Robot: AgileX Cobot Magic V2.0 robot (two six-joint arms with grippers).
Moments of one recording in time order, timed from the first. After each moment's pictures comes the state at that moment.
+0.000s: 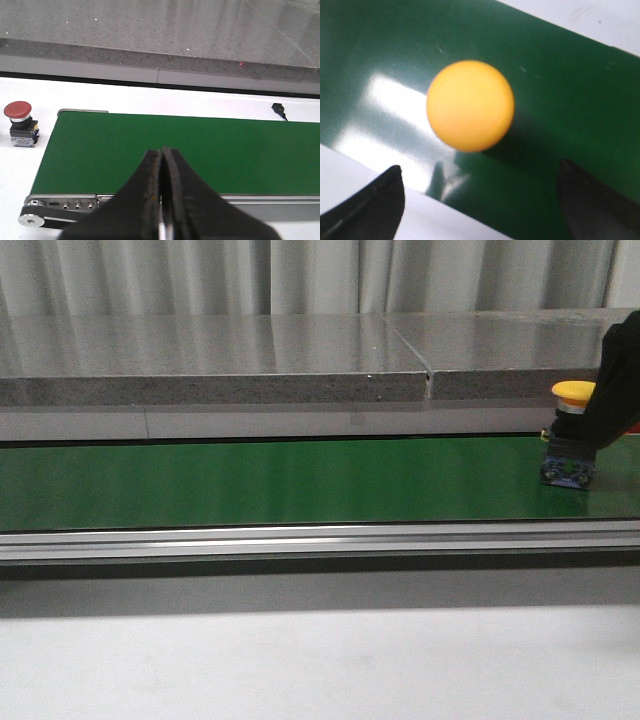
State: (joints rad) left arm -0.07 0.33 -0.46 -0.11 0.51 -0.04; right arm 0.00 1.44 -0.96 0.35 0.66 -0.55
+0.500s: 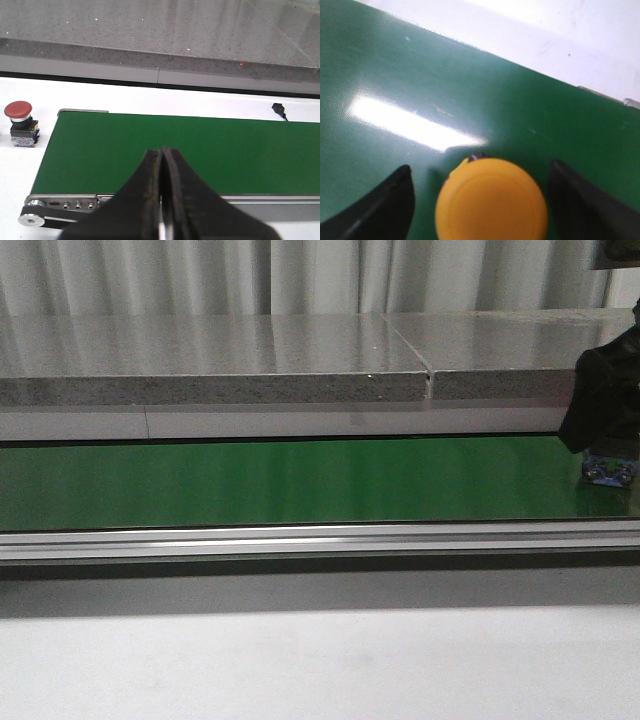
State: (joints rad) left arm -0.07 0.33 -0.46 -0.11 0.51 -0.04; right arm 0.00 1.52 -0.96 0.37 0.48 -0.58
